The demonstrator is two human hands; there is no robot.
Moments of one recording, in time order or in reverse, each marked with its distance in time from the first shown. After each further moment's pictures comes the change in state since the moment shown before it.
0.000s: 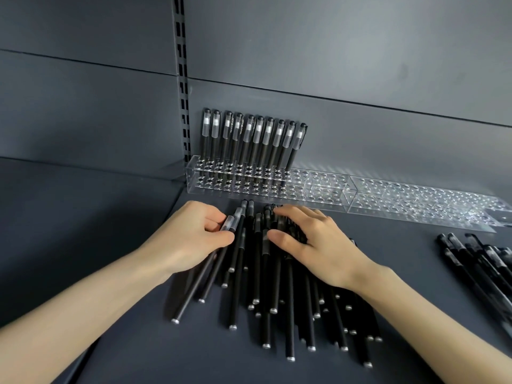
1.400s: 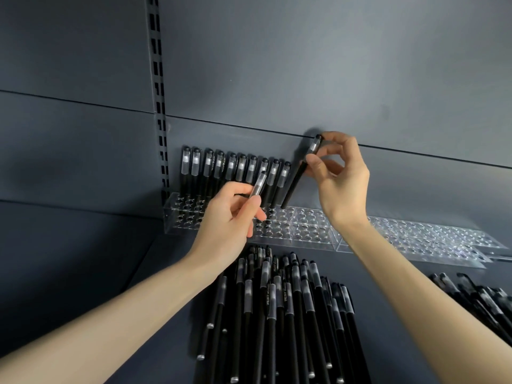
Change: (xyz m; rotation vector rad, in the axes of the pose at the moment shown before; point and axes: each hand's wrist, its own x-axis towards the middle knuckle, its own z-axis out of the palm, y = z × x) left_hand 0.076 0.044 0.040 -0.512 0.150 0.321; right_hand 0.099 0.029 -0.070 0.552 0.856 -0.090
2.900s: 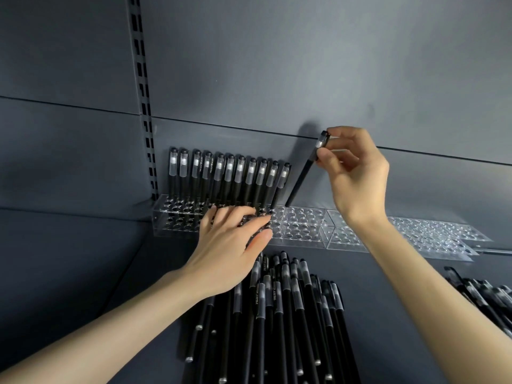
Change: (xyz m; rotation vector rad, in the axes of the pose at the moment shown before) left_hand -0.005 -0.028 0.005 0.960 -0.277 0.234; right_hand 0.004 -0.009 -0.030 -0.034 0.007 -0.059
